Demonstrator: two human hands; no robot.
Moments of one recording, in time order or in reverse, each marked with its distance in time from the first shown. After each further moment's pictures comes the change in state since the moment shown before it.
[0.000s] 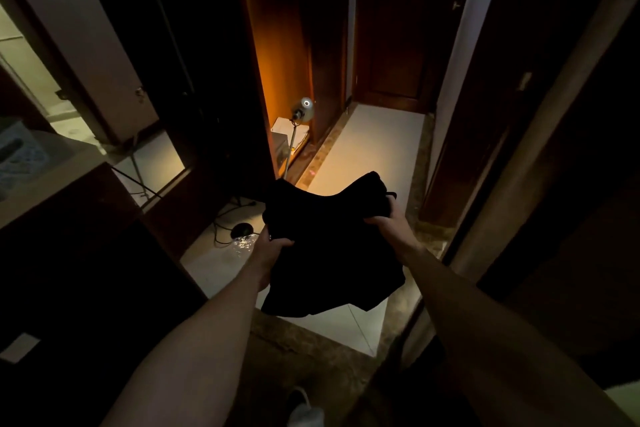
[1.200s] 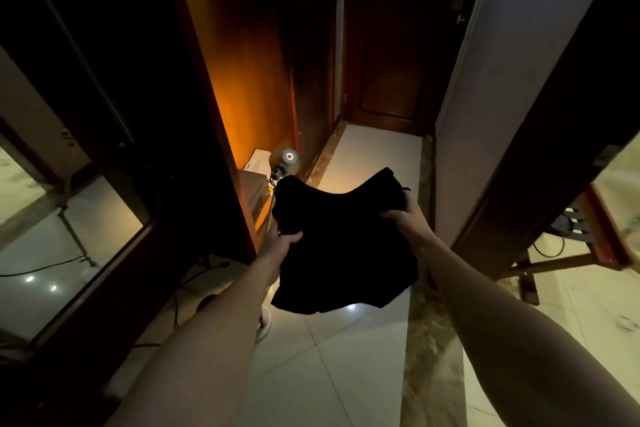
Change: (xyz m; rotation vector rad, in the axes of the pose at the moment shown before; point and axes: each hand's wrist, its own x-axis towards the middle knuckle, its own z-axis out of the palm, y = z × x) left_hand 0.476 0.187 0.036 -0.006 -0.127 -0.086; right_hand 0.476 -0.105 -0.088 0.054 0.120 0.026
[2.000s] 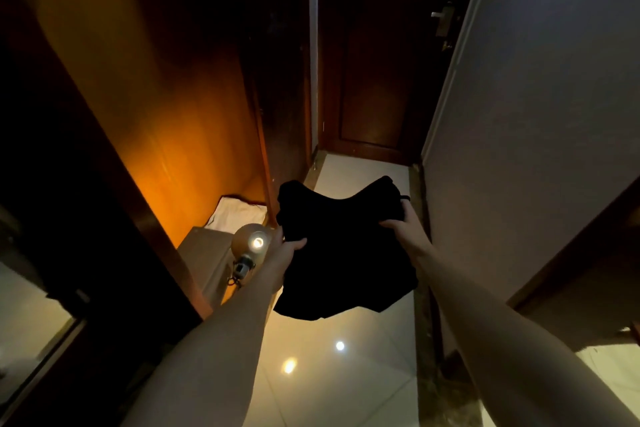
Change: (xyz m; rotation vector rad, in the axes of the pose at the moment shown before) left_hand 0.361 0.163 0.032 -0.048 -0.114 -0.043; right_hand 0.350 -0.087 -0.039 -0.113 0.143 -0.087
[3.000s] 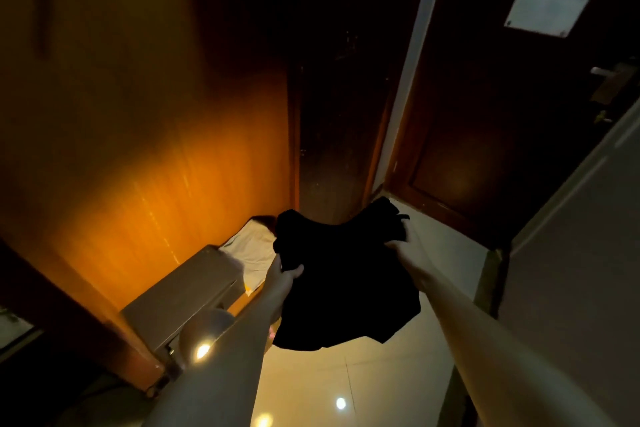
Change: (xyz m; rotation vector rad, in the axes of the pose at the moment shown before) left_hand 0.311 0.116 0.037 -0.104 0.459 0.135; right_hand 0.432 -0.065 -0.005 -0.146 -0.350 0.075
